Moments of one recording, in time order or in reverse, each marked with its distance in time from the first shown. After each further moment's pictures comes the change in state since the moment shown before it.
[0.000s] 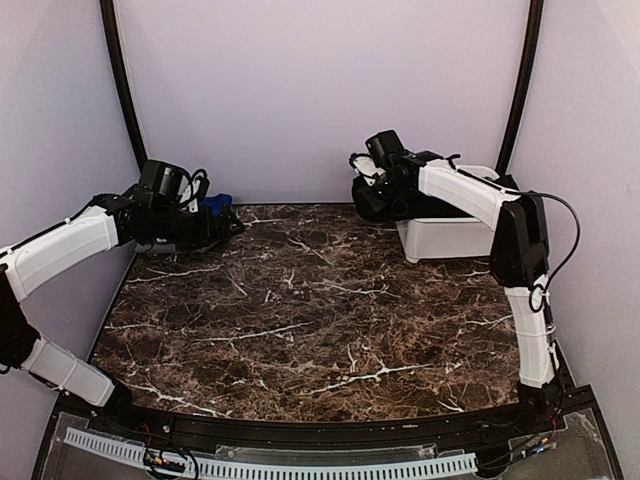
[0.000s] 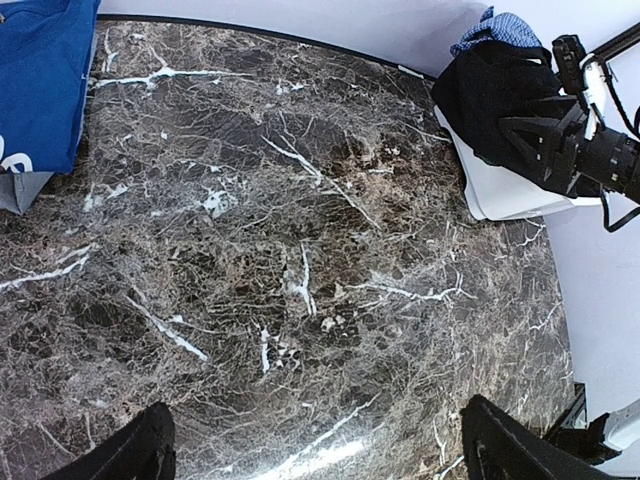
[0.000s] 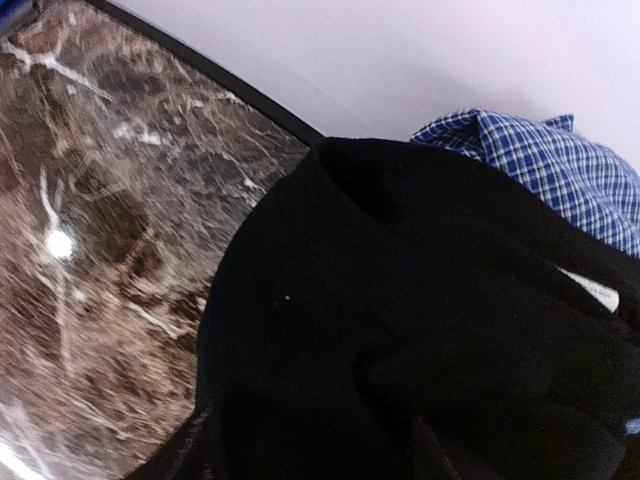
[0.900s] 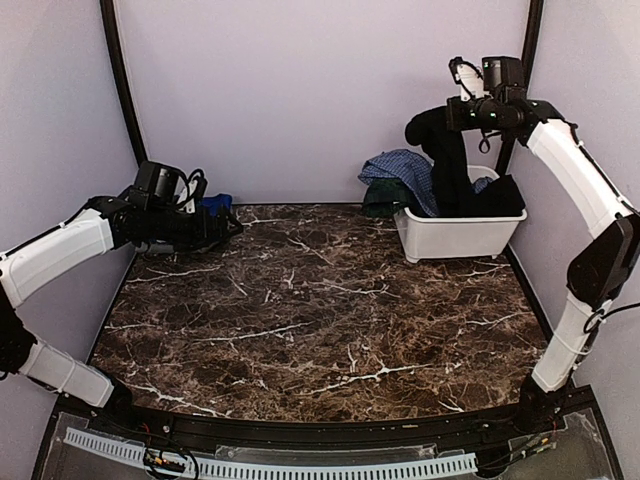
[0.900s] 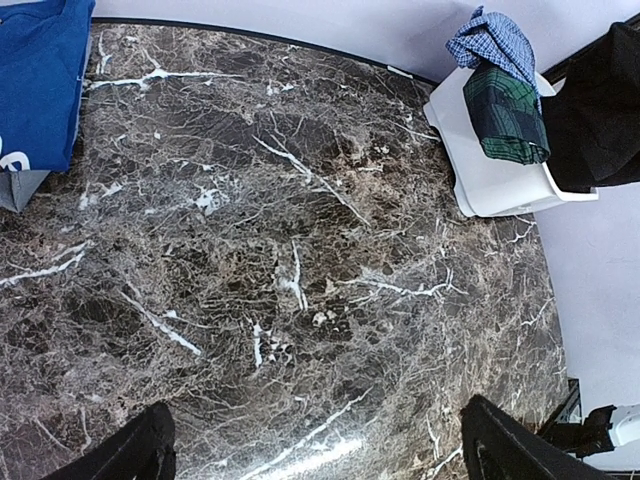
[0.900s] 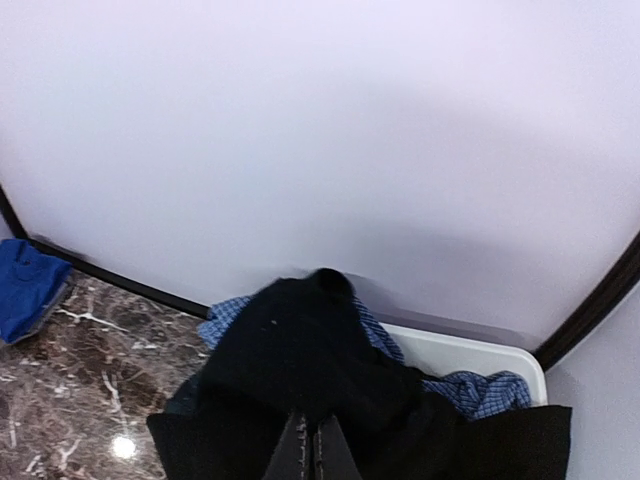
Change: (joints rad) left arm 0.000 -0.035 -0.020 0.000 0.016 0.000; right arm -0.252 -0.471 -0.071 0.052 -0.170 0.180
